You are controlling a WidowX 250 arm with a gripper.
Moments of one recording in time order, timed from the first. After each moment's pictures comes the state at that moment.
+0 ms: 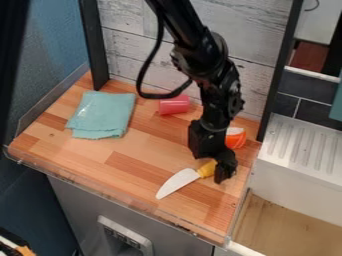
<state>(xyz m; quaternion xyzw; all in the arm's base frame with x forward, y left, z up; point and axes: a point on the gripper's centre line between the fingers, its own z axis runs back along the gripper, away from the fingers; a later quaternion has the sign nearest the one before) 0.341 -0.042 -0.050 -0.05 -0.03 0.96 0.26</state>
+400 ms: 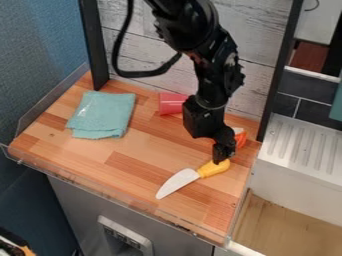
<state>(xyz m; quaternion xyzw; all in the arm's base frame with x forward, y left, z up) 0.337 -0.037 -0.001 -0.10 -0.05 0.95 0.28</state>
